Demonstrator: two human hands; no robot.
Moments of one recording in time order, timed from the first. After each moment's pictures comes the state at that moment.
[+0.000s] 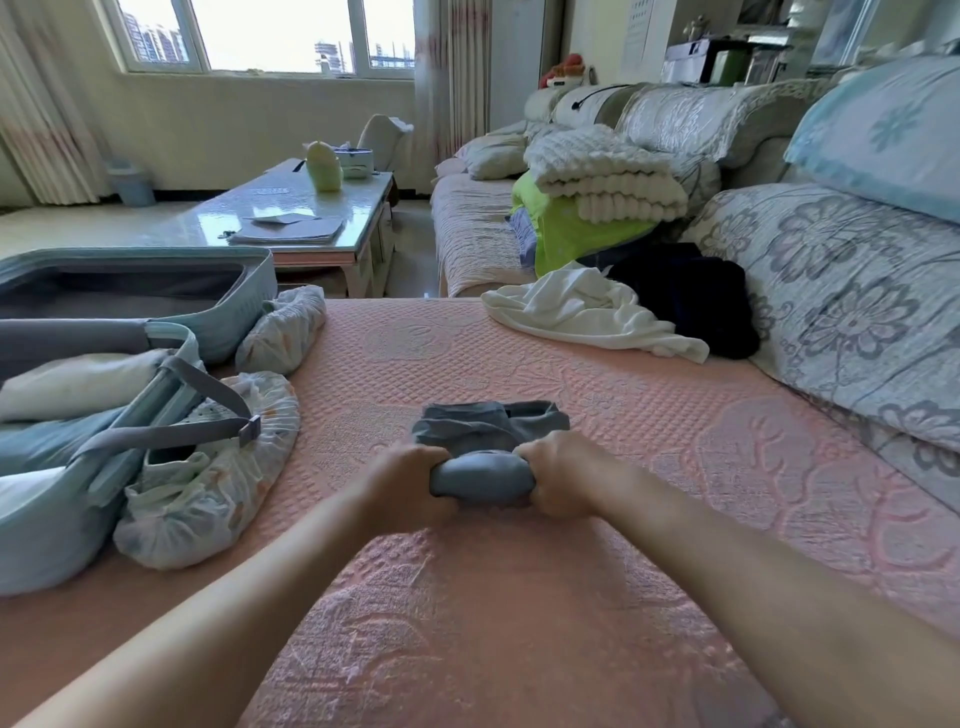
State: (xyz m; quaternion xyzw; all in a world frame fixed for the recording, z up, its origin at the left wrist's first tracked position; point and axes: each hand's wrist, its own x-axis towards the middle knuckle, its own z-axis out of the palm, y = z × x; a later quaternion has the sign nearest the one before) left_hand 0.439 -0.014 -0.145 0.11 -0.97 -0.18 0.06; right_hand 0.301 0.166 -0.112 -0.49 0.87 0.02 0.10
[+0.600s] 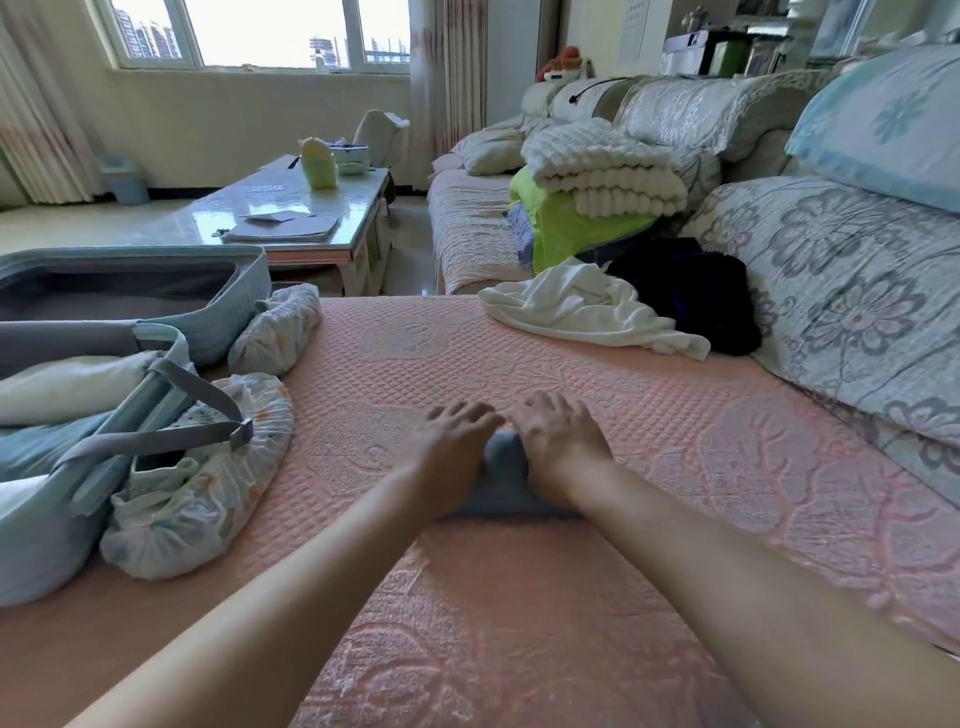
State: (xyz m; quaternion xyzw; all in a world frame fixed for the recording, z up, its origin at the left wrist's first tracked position) left_hand 0.388 0.013 -0.135 0.07 -0.99 -0.01 0.13; right_hand 0.289 0.147 -0.123 -0.45 0.89 0.04 -0.05
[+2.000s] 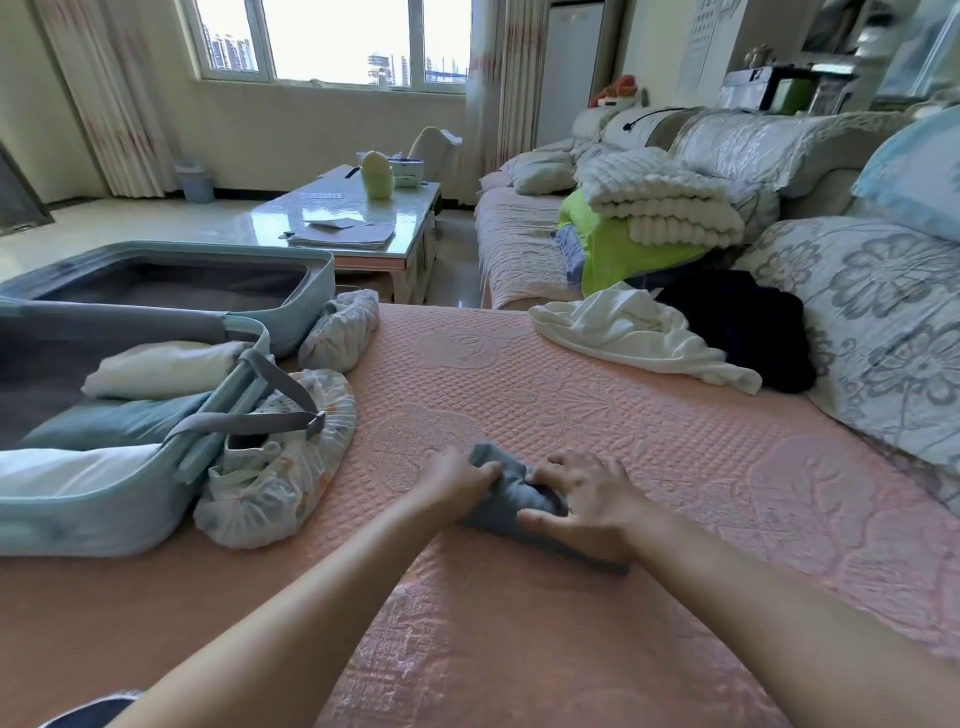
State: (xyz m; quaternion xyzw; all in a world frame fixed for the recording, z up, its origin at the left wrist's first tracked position) left_hand 0.426 -0.011 -0.148 0.41 -0.84 -0.36 0.04; right_hand 0.318 0.156 -0.133 -0.51 0.86 0.00 0.09
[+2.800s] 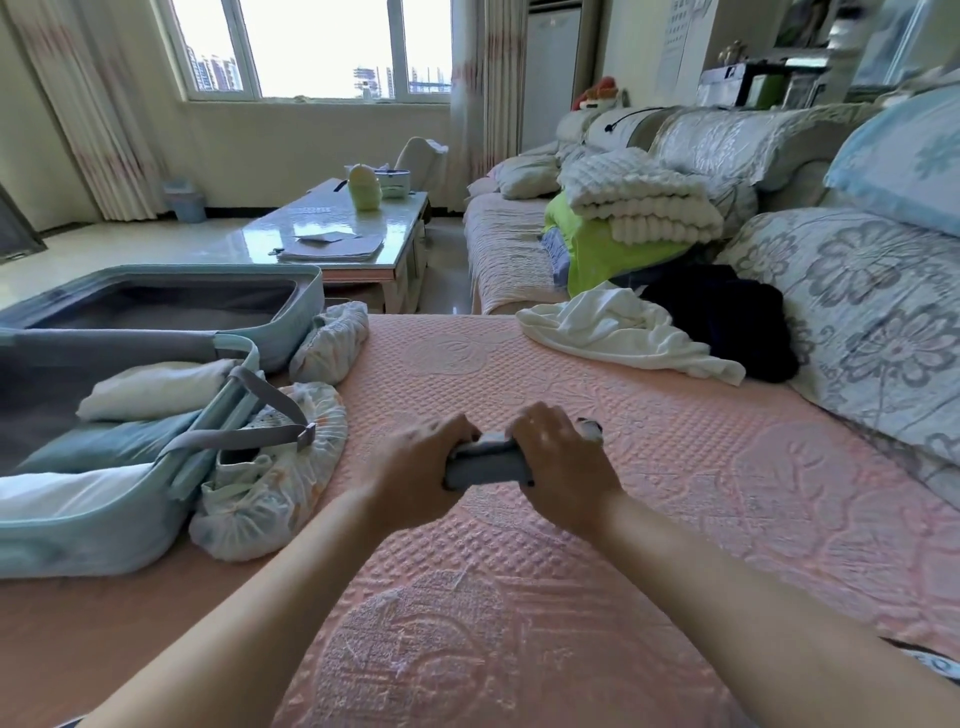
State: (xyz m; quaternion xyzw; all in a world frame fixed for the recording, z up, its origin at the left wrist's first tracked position) left_hand 0.473 -0.022 -0.105 0.06 -0.97 -0.11 0.23; right_hand 0.329 0.143 -0.127 -0.56 0.78 -0.17 -0.23
